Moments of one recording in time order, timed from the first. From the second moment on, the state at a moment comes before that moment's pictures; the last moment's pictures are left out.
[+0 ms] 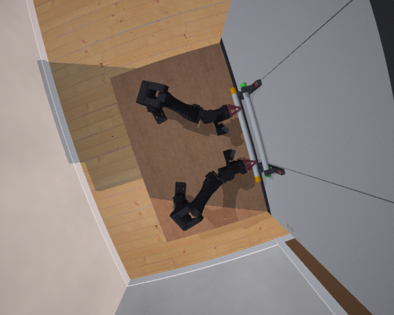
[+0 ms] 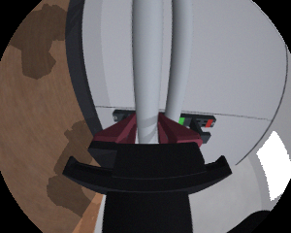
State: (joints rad) left arm -0.78 1.70 0.81 0.78 -0.58 1.52; right arm 0.76 1.69 0.81 0.77 0.38 -1.54
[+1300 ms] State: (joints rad) left arm -0.74 1.80 0.91 0.77 -0.54 1.52; right arm 0.73 1.80 0.92 0.76 0.35 -1.54
